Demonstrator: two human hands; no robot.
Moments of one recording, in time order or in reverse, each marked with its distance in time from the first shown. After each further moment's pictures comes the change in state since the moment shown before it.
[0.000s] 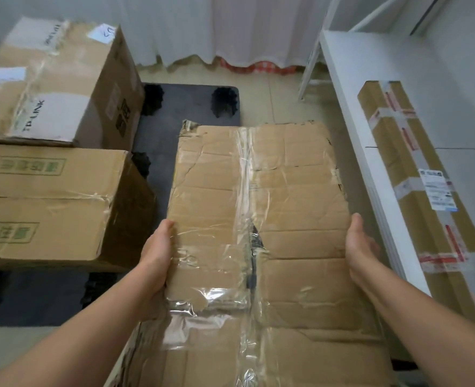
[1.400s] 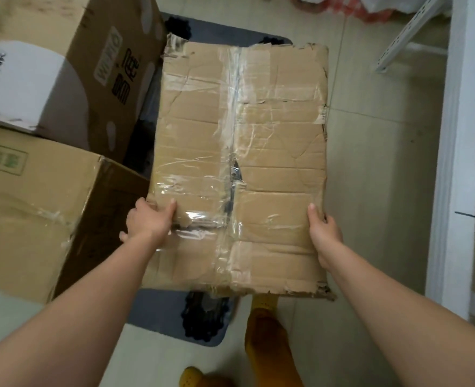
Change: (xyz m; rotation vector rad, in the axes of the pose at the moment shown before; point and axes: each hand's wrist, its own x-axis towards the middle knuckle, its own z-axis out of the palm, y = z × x) left_hand 0.195 0.110 0.081 0.627 0.434 -0.047; right_hand 0.198 -0.145 0.195 -0.202 -0.399 -0.072
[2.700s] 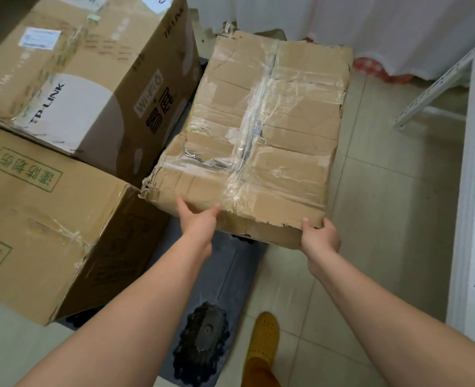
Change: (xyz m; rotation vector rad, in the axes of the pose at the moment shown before) left_hand -0.022 0.097 0.009 -0.956 -0.165 -0.101; right_hand 0.012 -0.089 0.047 0.063 0.075 -0.110
